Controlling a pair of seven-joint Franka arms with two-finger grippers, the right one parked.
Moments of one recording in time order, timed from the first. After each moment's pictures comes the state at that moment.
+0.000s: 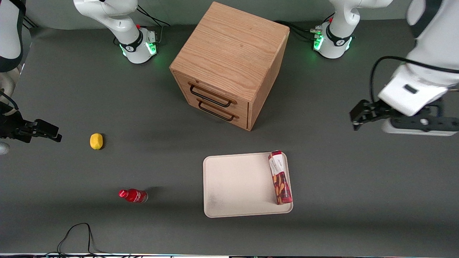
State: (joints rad) arm -0.13 0.15 -0.09 -1.36 0.06 1.69 -0.16
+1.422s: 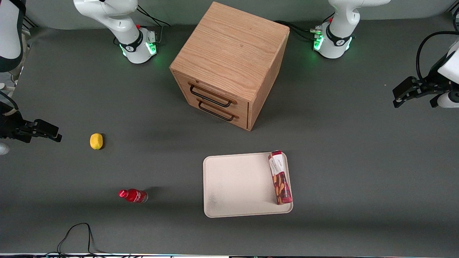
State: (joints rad) arm -0.01 -0.03 -0.07 -1.57 0.03 1.65 -0.06
